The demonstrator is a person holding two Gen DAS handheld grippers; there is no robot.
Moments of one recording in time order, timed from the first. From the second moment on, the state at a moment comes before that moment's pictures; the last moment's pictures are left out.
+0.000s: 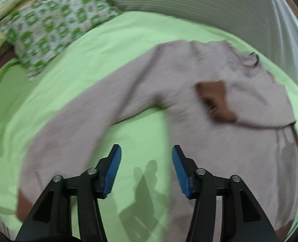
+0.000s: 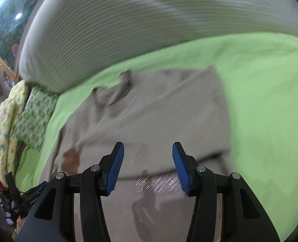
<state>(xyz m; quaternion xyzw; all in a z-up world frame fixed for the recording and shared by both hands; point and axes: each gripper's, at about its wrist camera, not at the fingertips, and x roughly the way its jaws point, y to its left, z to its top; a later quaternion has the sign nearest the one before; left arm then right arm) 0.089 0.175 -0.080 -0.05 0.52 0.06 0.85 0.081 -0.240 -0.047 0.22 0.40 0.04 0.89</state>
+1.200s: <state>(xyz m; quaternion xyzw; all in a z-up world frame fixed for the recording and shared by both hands) 0.188 0.044 0.067 -0.19 0.46 -0.22 0.84 0.038 -0.223 -0.065 0.29 0.41 0.05 0.86</state>
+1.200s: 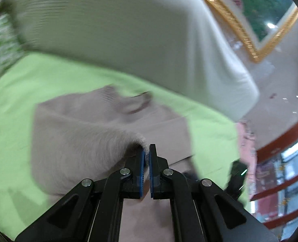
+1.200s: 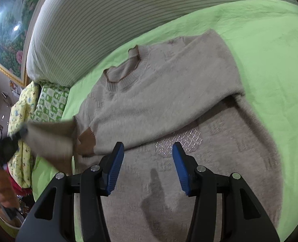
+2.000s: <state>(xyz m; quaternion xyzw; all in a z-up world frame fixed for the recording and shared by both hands) 0.147 0.131 -0.098 -0.05 0.55 0.00 0.83 0.084 -0.257 -0.071 0.28 0.41 0.03 0.87</state>
